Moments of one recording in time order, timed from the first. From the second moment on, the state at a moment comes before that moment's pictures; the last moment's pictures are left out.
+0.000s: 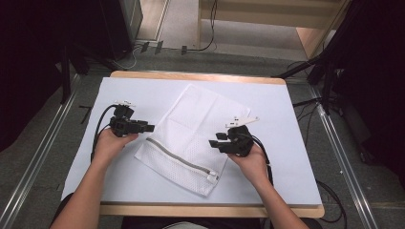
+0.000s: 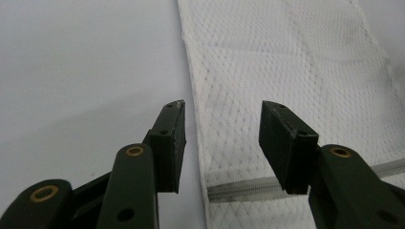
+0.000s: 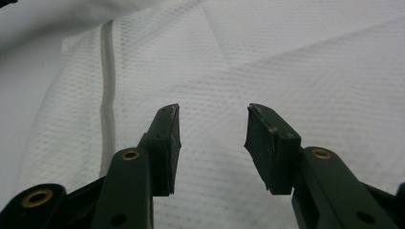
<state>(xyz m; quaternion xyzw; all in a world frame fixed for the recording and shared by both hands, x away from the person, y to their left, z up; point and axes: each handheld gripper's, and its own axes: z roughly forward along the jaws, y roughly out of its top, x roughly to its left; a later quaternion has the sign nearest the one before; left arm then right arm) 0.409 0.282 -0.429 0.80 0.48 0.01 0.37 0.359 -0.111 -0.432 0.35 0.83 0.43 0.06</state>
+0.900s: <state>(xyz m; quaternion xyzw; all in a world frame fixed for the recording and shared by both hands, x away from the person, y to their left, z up) 0.435 0.260 -0.451 0.81 0.47 0.01 0.35 0.382 -0.158 -0.471 0.47 0.80 0.36 0.09</state>
